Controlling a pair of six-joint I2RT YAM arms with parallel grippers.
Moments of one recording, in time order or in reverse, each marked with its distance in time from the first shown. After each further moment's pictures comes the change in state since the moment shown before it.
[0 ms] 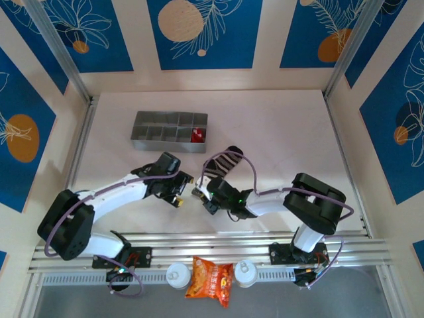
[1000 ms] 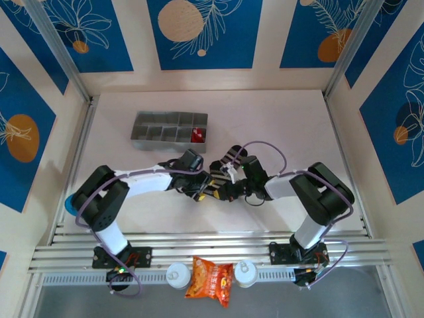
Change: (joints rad) left arm -0.125 0.326 0.174 0.170 0.072 0.064; right arm -0.454 0.027 -0.062 0.034 -0.856 0.253
